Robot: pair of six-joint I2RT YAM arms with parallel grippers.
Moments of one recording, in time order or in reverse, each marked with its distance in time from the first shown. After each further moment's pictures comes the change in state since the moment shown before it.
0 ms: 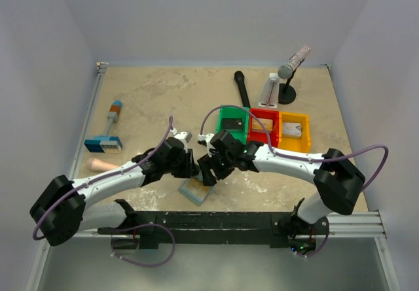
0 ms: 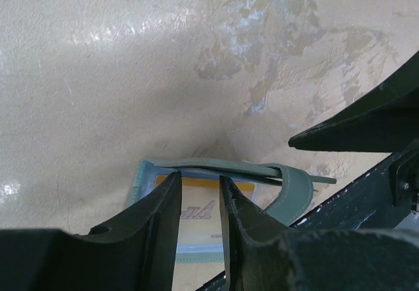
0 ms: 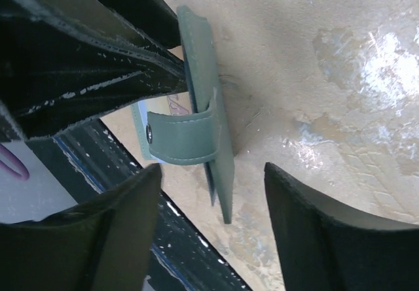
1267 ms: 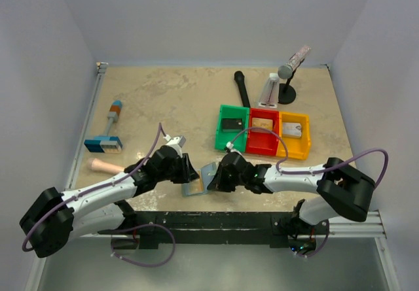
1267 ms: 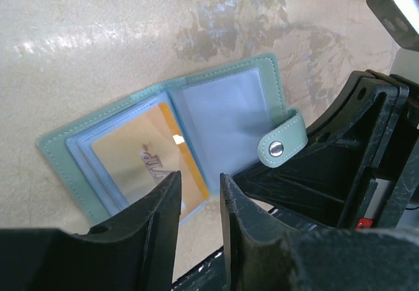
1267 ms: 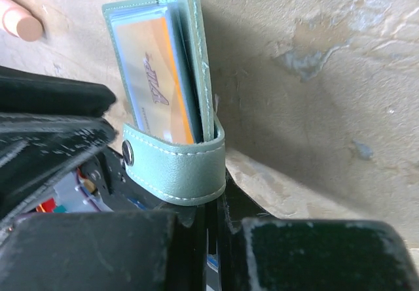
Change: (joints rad) left arm -0.027 -0.139 -0.122 0.098 0.010 -0.136; right arm 0.083 -0.099 -0.367 0.420 0.177 0.827
